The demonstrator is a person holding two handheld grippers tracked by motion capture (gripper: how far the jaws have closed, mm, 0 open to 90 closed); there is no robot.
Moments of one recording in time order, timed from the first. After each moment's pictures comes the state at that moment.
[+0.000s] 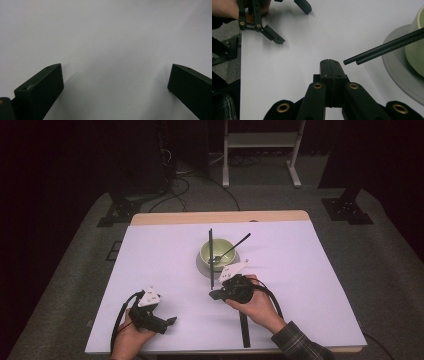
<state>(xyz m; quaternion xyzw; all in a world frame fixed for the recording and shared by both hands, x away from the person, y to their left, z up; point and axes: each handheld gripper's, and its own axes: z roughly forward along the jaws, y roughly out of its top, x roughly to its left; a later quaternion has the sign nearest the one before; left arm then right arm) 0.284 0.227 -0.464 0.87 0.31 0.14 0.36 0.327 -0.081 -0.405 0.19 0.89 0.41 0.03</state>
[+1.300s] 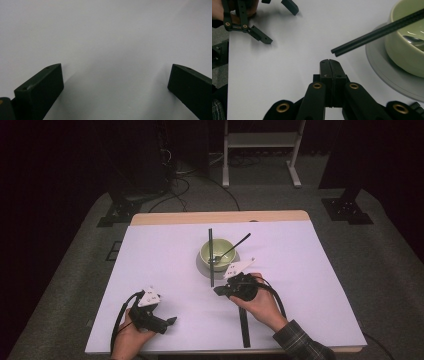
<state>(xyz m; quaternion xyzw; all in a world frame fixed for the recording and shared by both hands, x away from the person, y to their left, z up) 0.284 0.227 -0.464 0.87 0.31 0.14 0.36 0.333 -0.095 -0.406 0.21 0.89 0.41 0.05</state>
